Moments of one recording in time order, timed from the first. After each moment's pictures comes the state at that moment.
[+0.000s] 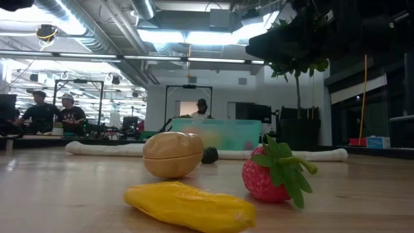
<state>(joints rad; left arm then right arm) -0.82 2.02 1.54 -1.27 -0.15 -2.01 0.25 1.48 0.43 0.96 0.21 -0.04</state>
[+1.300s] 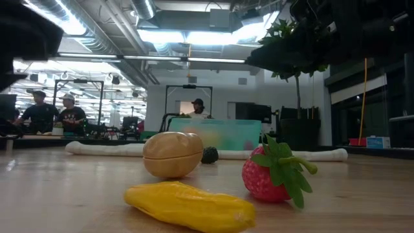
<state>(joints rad) -0.77 2.03 1.39 -1.09 -0.19 -2.01 0.25 1.48 0.43 0.88 0.21 -0.03</state>
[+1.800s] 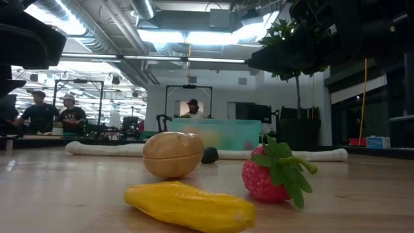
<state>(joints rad) -0.76 2.03 1.35 -1.02 -0.15 -1.98 0.25 1.48 0.43 0.87 0.21 -0.03</state>
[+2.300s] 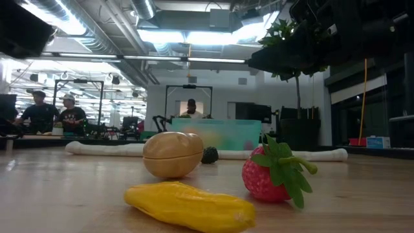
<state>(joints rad) -0.77 2.02 1.40 -1.10 -0.10 -1.92 0.25 1.48 0.43 0.87 0.21 -0.03</state>
